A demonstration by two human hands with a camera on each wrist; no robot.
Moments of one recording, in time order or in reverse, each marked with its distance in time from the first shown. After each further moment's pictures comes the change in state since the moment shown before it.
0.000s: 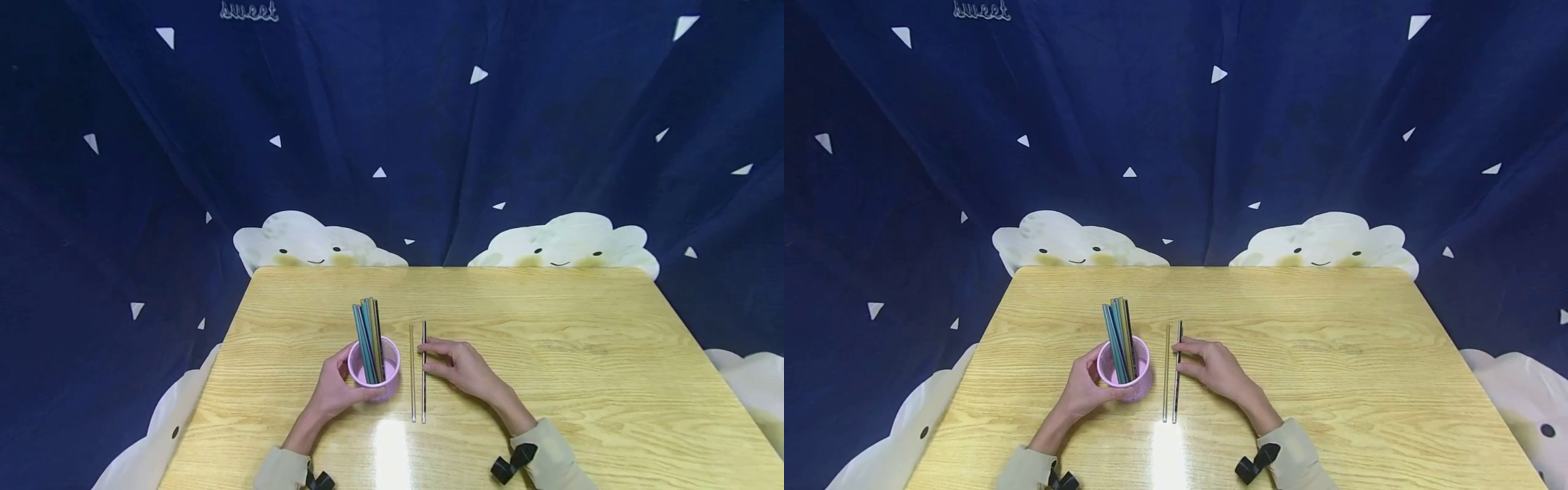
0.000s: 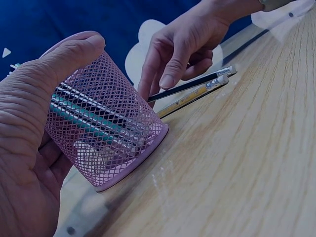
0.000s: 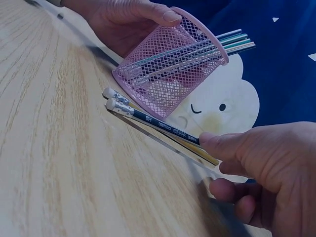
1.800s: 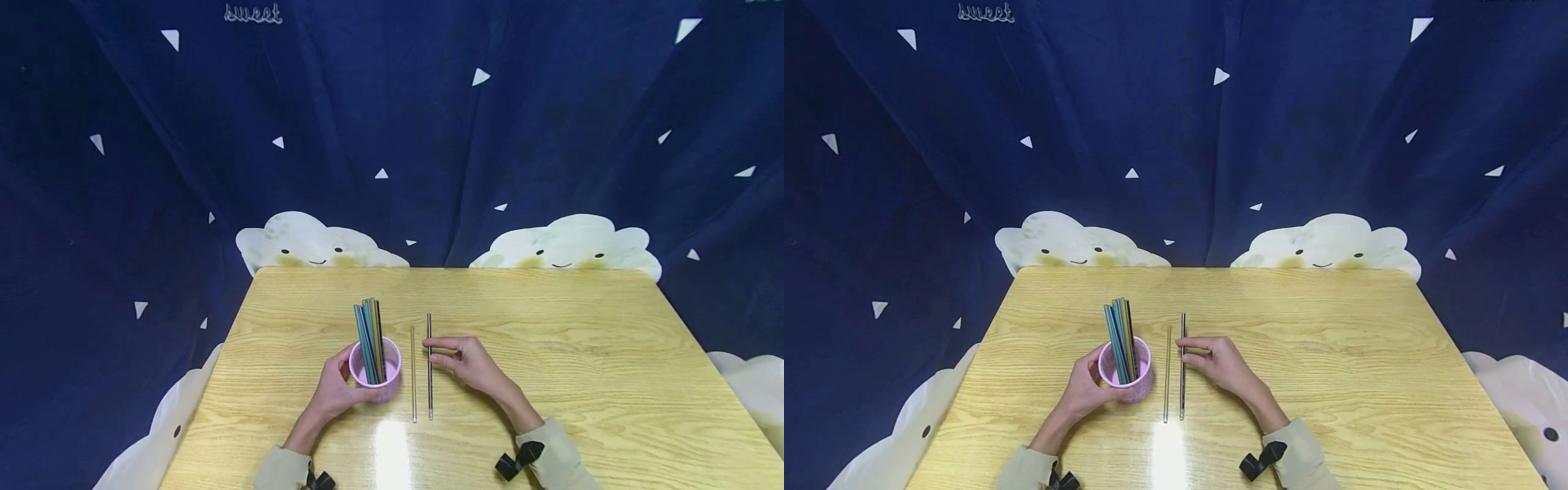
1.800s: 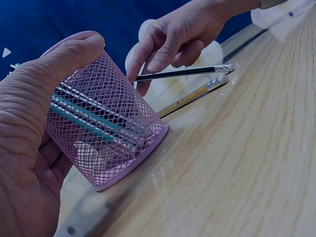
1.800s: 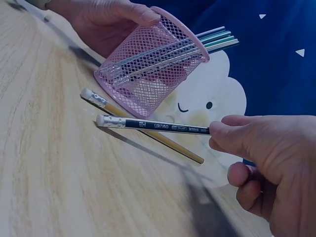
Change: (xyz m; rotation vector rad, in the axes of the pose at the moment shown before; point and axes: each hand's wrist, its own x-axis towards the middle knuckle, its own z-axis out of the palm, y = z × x) left_hand 0.000 -0.002 0.000 0.004 0.001 -0.005; right_hand 0.001 0.000 -0.011 0.292 0.004 0.050
